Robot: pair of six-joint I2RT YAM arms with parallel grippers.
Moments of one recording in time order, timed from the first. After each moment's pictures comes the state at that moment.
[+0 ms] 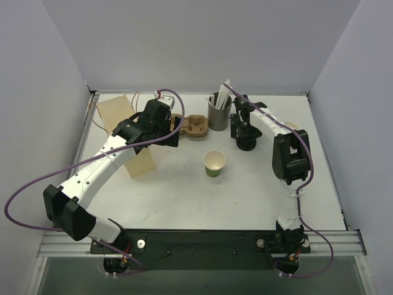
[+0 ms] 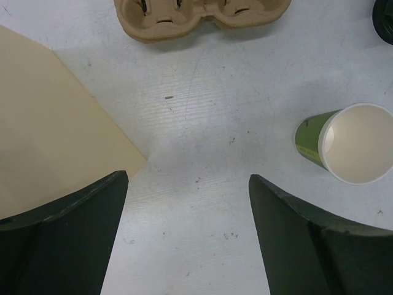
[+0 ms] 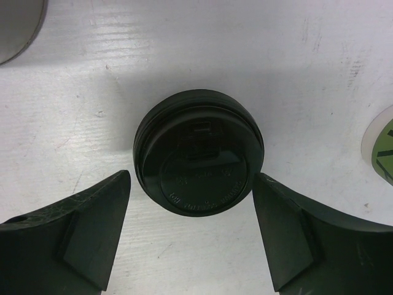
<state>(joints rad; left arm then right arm) -0.60 1.44 1.46 -0.83 -0.26 -0.31 0.30 2.11 1.66 -0.75 0.29 0.24</state>
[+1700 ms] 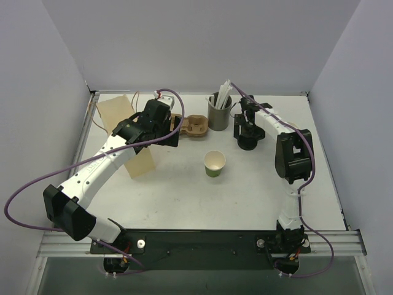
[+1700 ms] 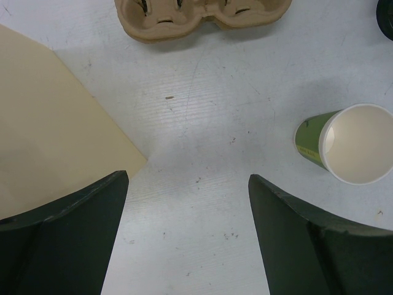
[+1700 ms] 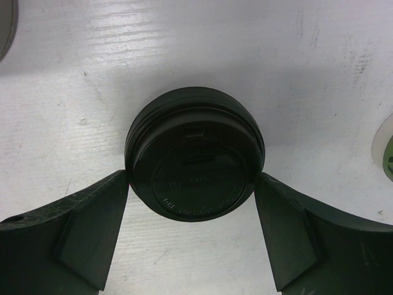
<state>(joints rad) -0.60 1.44 1.46 -0.83 -0.26 -0.31 0.25 2.11 1.63 -0.72 0.22 0.26</state>
